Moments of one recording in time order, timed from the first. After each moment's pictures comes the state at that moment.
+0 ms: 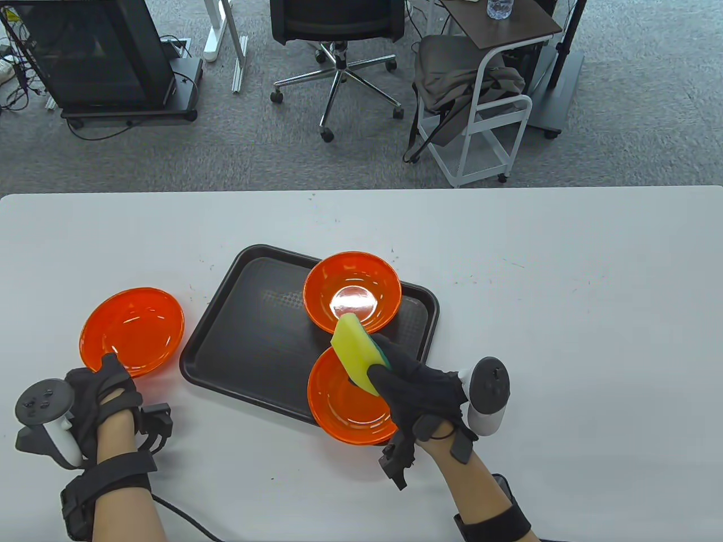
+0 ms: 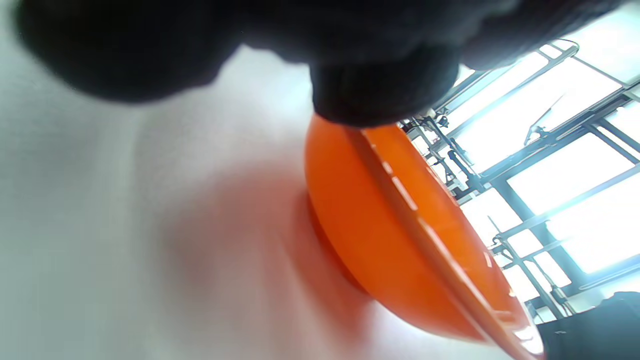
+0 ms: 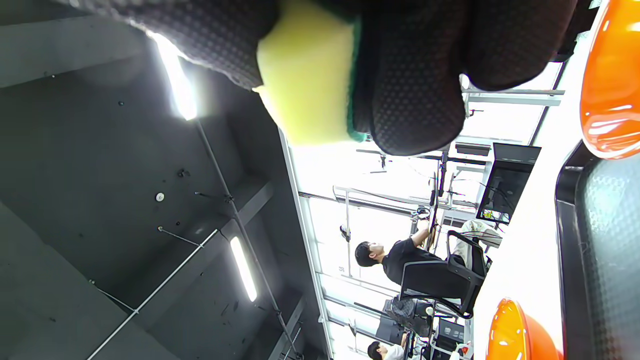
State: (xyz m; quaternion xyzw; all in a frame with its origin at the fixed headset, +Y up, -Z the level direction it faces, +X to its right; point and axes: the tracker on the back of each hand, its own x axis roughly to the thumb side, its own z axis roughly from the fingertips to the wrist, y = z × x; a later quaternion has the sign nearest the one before) left_hand -0.443 -0.736 -0.238 0.09 0.42 0.42 0.80; right_hand 0.074 -0.670 -0.236 0.24 -0.04 0.66 0.71
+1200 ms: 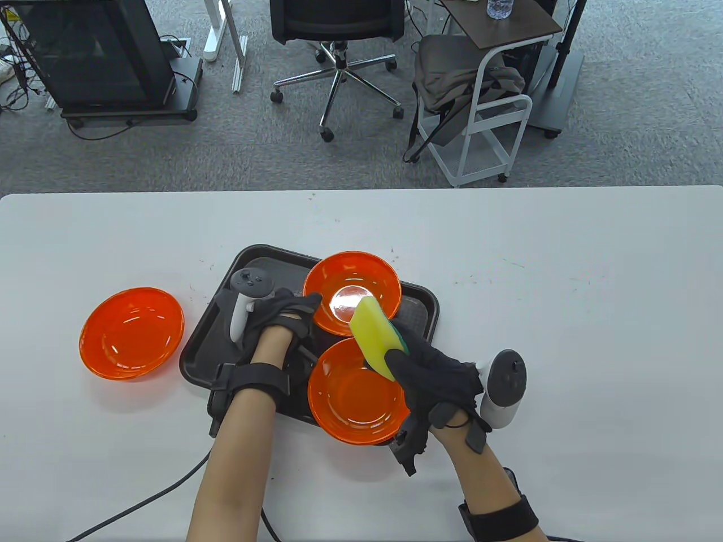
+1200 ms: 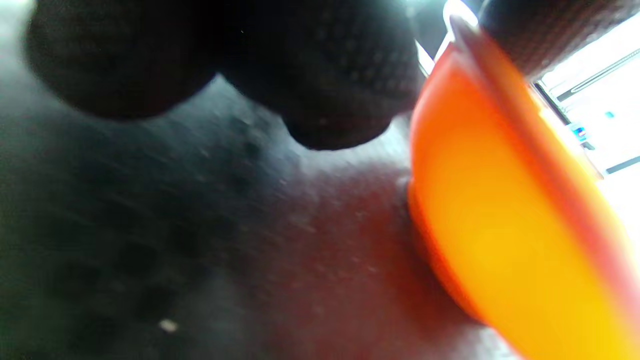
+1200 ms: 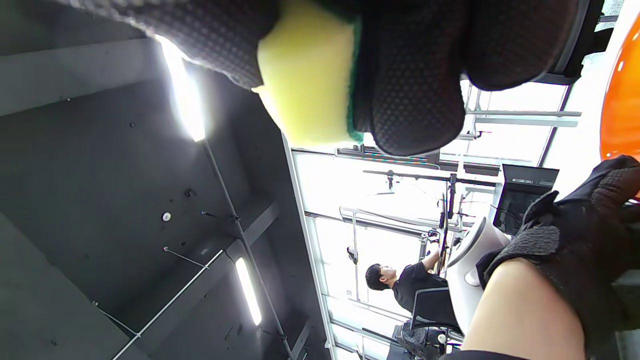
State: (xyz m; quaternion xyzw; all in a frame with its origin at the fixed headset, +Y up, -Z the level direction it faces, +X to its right) left_hand -0.211 -0.767 -0.409 -0.23 0.14 0.41 0.87; right_hand 0.093 -0.663 -0.244 0.23 -0.06 0.66 0.72
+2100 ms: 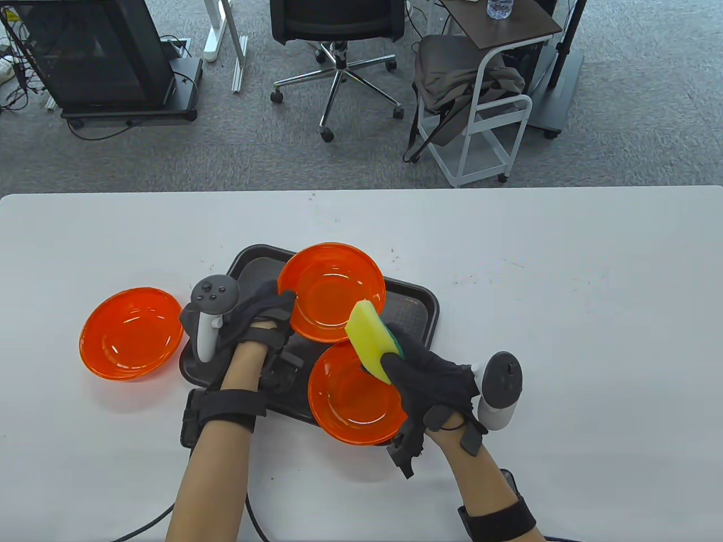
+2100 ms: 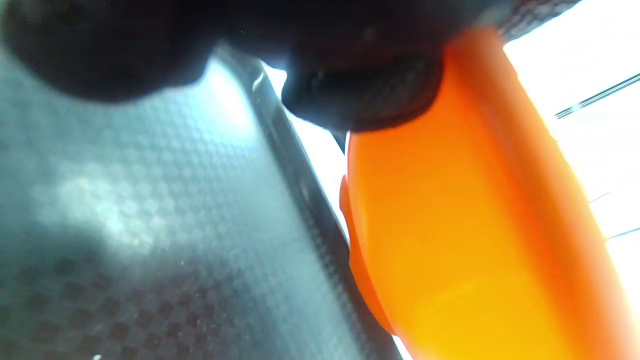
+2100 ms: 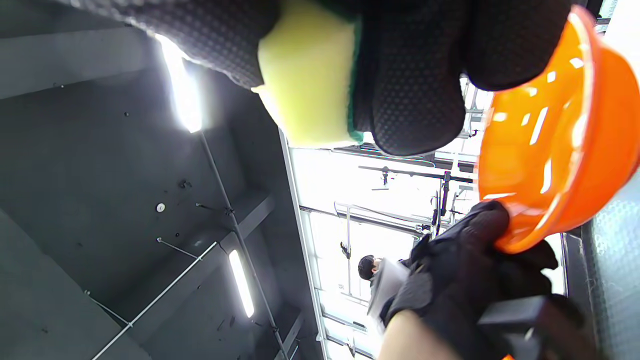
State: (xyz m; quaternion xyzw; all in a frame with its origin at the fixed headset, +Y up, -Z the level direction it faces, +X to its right) left_hand -0.241 -0.703 -0.353 -0.08 0.07 0.49 0.87; right_hand 0.087 -0.664 -0.241 0.23 -0.06 0.67 0.70
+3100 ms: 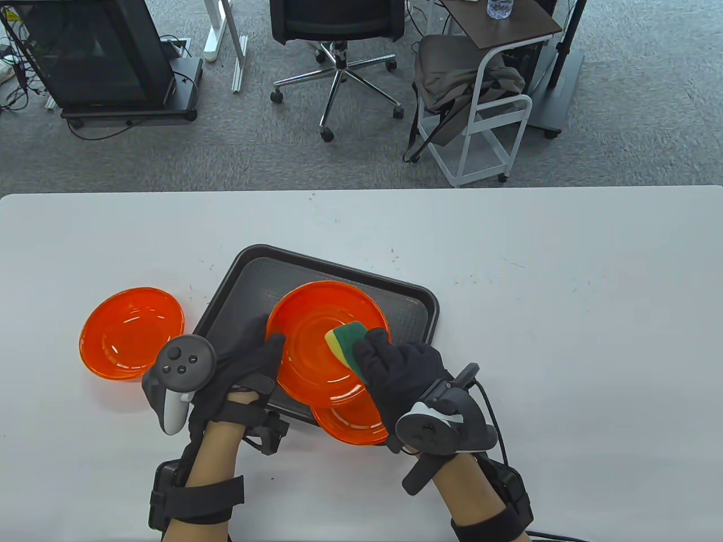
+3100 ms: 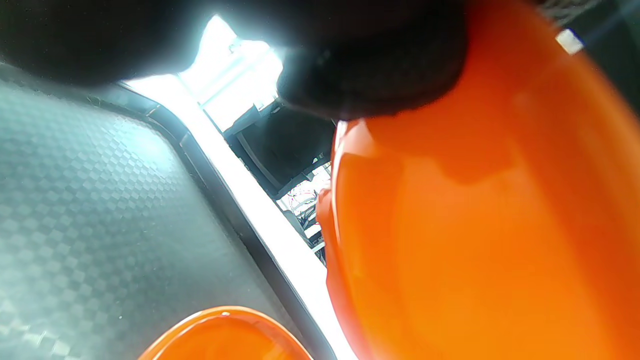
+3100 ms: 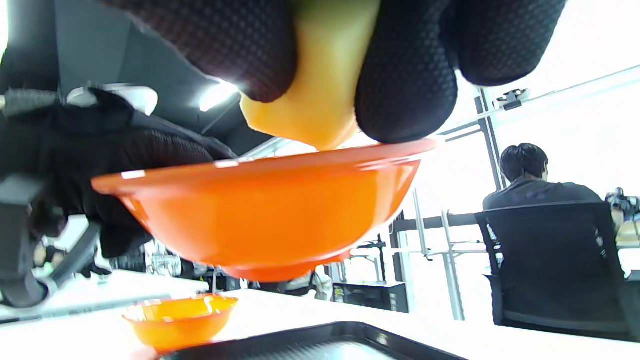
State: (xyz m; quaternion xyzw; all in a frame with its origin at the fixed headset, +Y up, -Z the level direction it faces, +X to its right) left_hand -0.241 -0.658 -0.263 0.01 -0.03 0.46 0.89; right_hand 0.046 -0.629 -0.209 0.34 -0.23 0.90 0.12
